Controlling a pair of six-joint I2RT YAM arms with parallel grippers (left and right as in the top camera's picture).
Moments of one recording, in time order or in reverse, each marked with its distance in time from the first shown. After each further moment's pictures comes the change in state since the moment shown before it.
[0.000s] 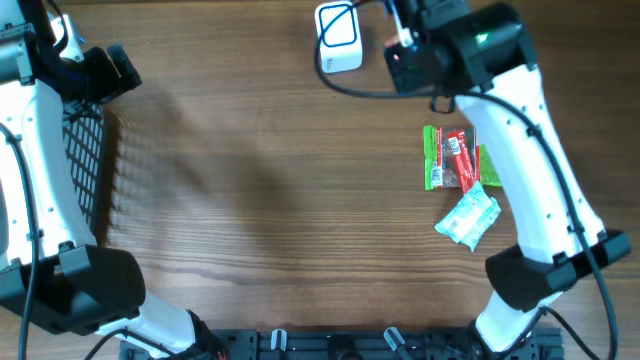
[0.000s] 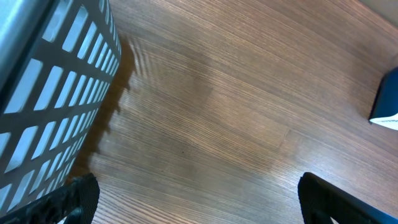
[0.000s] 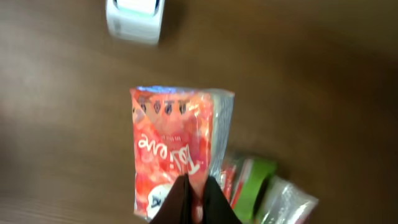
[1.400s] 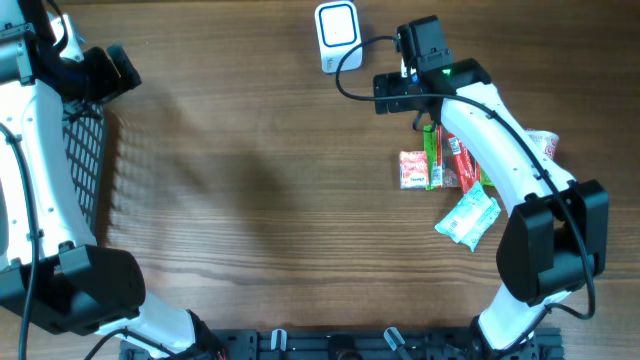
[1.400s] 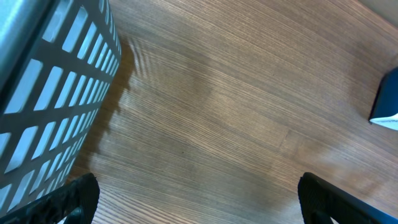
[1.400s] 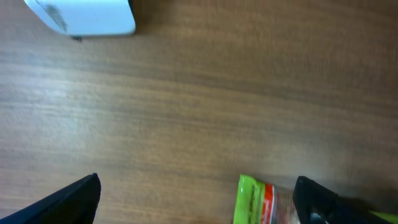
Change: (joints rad) left arm 0.000 0.000 0.000 0.000 0.000 0.000; right arm -0.113 -0.008 -0.686 0.765 -0.103 0.108
